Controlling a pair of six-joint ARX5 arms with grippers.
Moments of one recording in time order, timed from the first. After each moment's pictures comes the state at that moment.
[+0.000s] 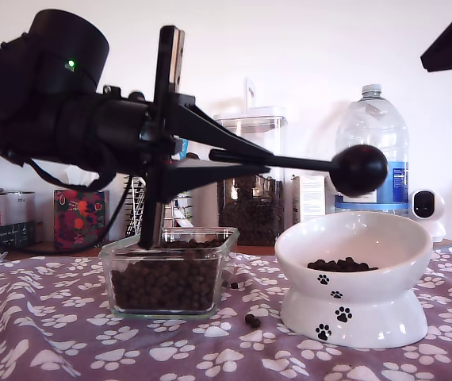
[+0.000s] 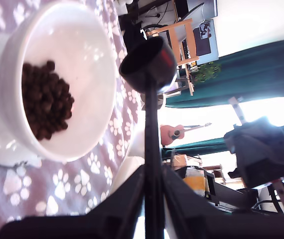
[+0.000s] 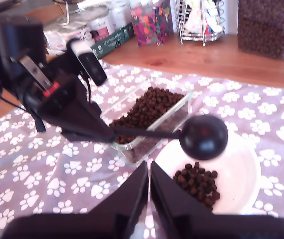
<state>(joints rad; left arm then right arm) -0.58 1.69 0.69 0.69 1.01 -1.04 0.59 0.40 0.41 -0.34 -0.13 0.13</state>
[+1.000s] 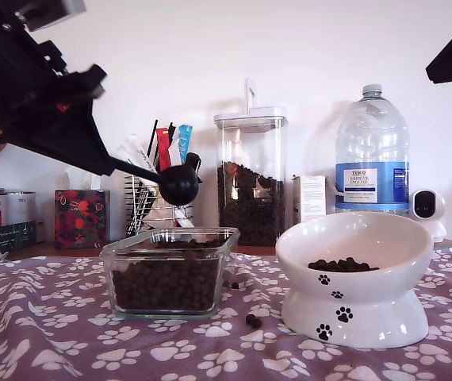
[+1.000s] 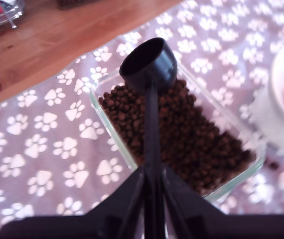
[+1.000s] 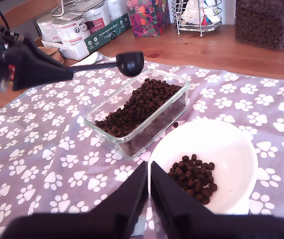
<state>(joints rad) -0.58 1.18 0.69 -0.15 0.00 0.08 0.59 0.40 0.41 -0.36 -0.12 0.13</state>
